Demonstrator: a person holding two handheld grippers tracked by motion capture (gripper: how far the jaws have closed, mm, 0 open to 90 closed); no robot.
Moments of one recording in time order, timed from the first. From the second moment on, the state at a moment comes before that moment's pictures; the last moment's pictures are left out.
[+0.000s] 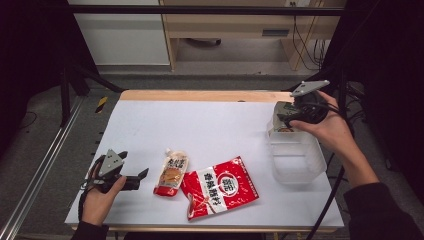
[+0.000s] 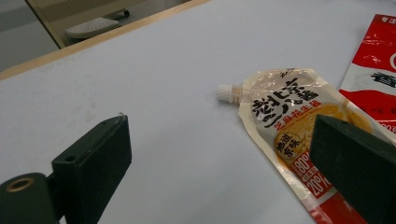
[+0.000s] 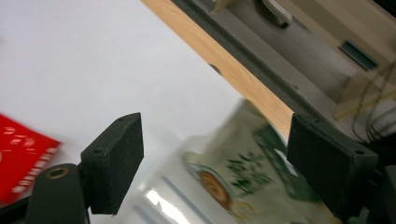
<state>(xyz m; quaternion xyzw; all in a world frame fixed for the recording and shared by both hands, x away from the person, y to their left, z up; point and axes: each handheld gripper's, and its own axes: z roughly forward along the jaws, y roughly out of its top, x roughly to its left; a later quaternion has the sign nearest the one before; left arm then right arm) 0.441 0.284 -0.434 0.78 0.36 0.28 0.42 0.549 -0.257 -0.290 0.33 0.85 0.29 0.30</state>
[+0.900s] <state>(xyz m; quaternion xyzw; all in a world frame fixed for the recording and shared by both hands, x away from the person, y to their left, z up) 0.441 0.282 -0.435 0.79 0.35 0.28 0.41 0.505 -0.031 -0.389 0.24 0.90 0.32 0.14</state>
